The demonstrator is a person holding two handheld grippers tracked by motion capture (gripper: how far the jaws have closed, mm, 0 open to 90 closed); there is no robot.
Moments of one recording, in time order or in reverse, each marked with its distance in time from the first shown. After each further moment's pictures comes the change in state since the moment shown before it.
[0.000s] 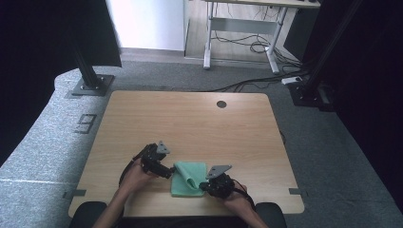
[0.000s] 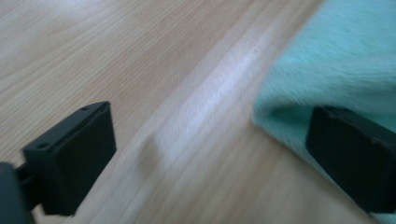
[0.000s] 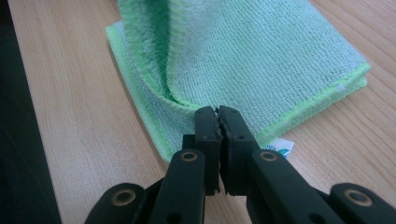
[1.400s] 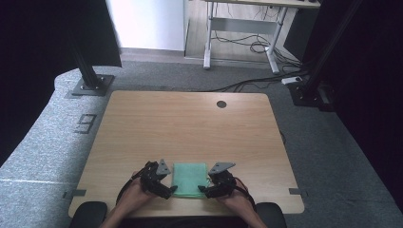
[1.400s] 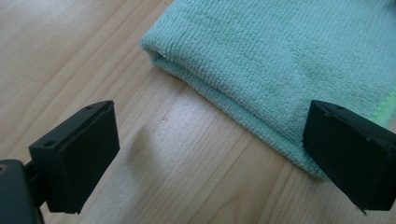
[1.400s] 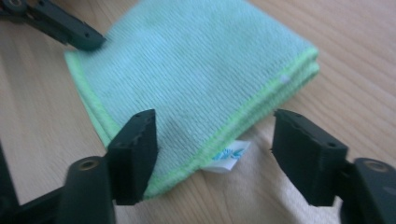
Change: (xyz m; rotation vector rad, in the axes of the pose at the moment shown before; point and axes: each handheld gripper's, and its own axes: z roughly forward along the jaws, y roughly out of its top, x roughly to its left) left arm -0.055 -0.030 -0.002 0.014 -0.028 0.068; right arm -0.007 -0.002 0.000 -0.013 -0.097 0.104
